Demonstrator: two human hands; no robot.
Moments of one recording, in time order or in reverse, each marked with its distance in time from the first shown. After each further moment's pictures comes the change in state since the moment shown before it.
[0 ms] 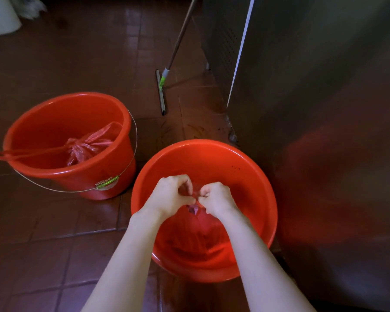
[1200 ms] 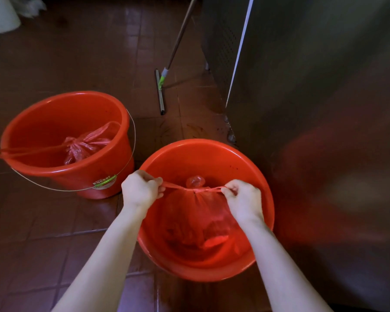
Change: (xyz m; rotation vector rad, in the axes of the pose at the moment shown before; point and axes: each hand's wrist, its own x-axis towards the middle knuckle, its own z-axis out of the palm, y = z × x) left_hand -0.007 -0.009 -0.023 -0.636 0.433 -0.647; right_hand -0.017 0.044 -0.031 0.059 0.425 -0.109
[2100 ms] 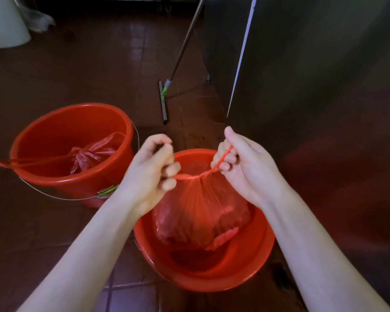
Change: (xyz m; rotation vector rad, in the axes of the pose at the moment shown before) left_hand -0.041 0.070 -0.014 -0.637 -0.596 0.265; right_hand 0.018 -0.108 -0.075 1.185 -0.498 -0.039
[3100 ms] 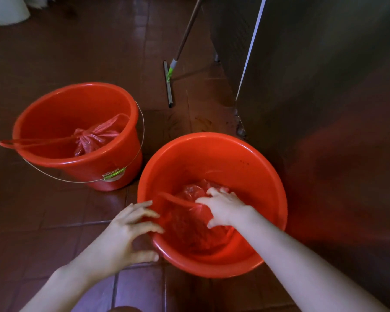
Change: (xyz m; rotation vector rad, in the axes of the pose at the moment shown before) left_hand -0.086 -0.073 -0.132 1.454 -0.403 0.288; right_hand 0.015 0.160 -0.052 -1.900 -0.576 0.389
